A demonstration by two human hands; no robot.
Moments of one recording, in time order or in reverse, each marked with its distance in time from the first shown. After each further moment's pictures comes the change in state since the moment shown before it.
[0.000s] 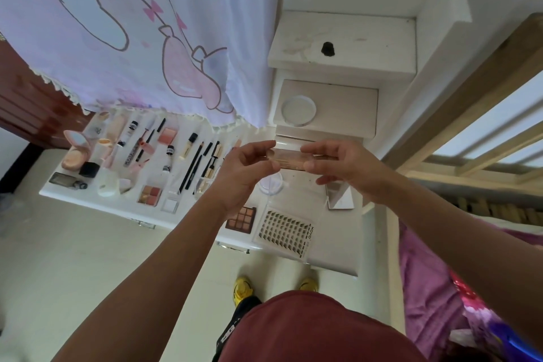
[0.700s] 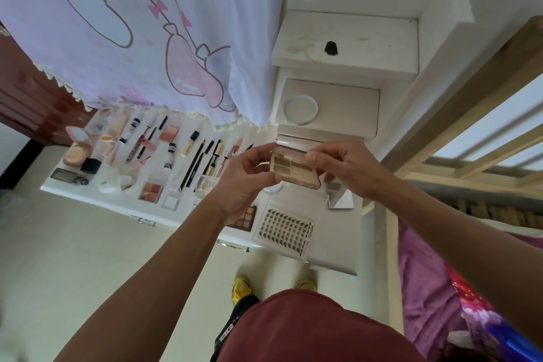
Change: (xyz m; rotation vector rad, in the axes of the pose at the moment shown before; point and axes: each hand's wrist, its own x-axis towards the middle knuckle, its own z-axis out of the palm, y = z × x) left_hand -0.014 -0.003 0.002 -0.071 -0.115 0.011; right_hand 0.002 0.010 0.002 -0.272 0.077 -0.216
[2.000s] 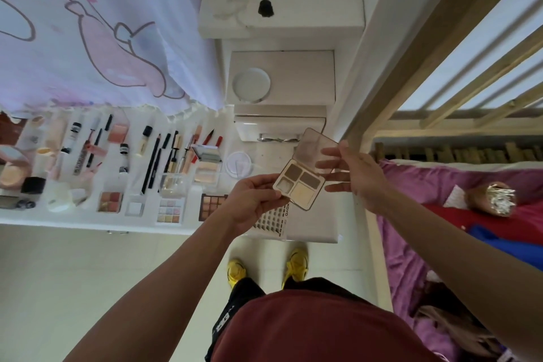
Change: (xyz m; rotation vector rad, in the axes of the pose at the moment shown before) left_hand 0.029 -0.091 0.036 -0.198 0.030 -0.497; right_hand -0.055 0.098 -0.015 0.596 0.378 0.498
